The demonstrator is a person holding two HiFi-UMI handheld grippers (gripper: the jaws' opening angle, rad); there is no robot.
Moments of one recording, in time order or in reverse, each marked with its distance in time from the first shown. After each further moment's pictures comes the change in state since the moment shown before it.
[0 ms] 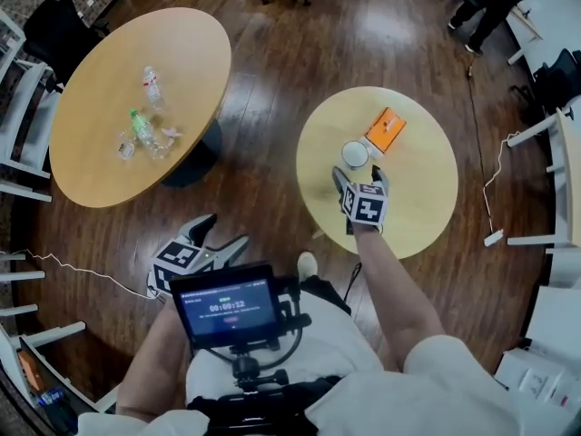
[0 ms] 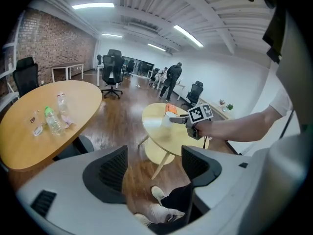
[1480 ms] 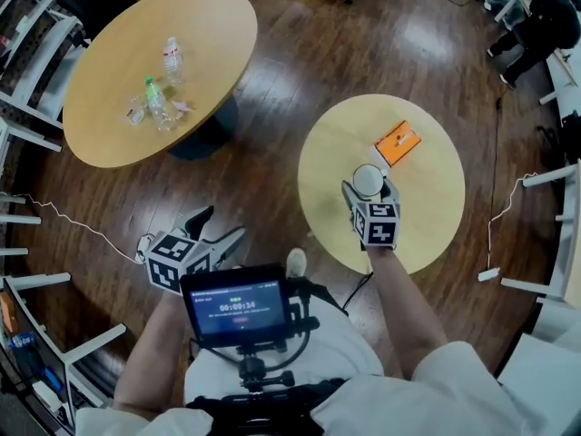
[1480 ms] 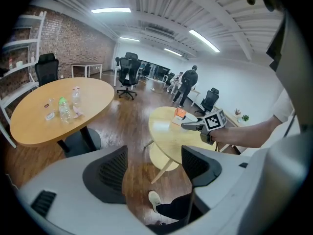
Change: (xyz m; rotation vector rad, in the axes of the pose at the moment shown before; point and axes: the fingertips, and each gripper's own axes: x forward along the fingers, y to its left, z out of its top) left arm 0.006 -0.014 -0.002 -0.118 -0.045 0.167; right arm -0.018 0.001 0.008 -0.269 0.005 0.215
